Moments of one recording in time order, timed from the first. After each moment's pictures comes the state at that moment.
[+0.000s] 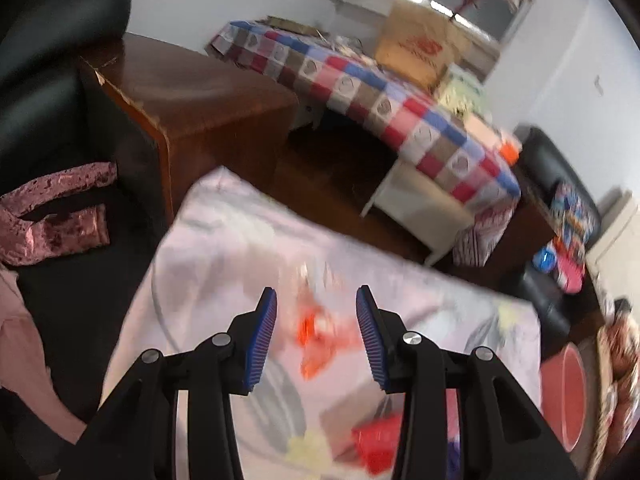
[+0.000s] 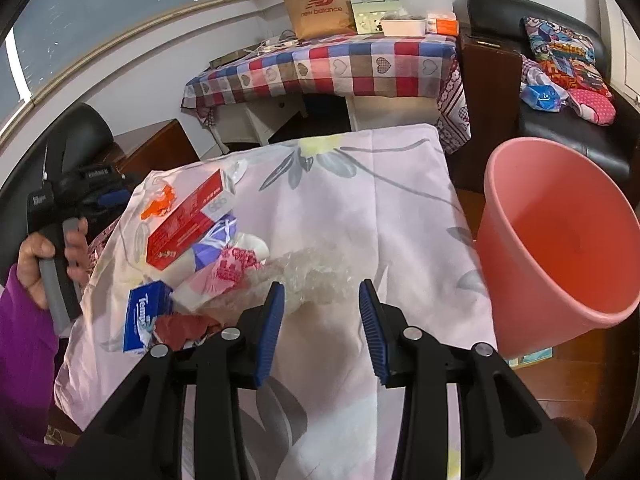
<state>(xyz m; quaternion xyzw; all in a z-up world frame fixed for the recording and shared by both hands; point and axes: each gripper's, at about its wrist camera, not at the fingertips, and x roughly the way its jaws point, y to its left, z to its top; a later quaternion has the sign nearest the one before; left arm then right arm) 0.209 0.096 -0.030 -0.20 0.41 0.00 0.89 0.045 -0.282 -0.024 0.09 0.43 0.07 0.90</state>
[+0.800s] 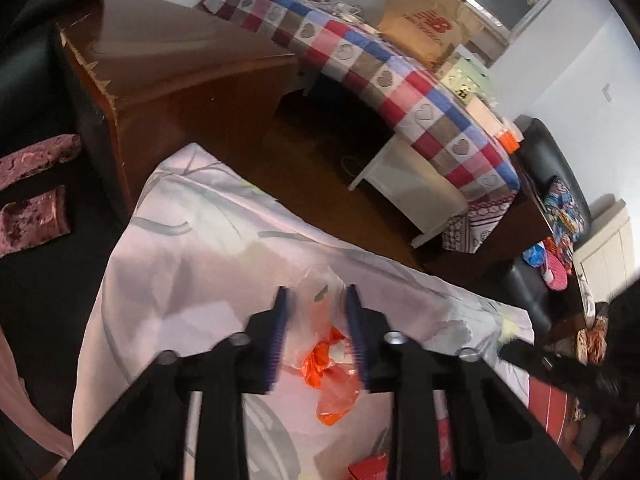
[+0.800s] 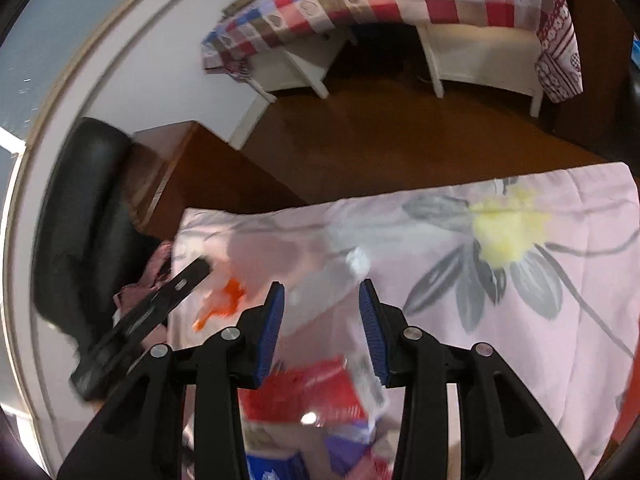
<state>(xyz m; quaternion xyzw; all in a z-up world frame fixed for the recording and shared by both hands) 0.257 0.105 -0.065 -0.23 0.46 -0.04 0.86 0.268 -0.180 -0.038 0.19 0.57 0.15 0.79</state>
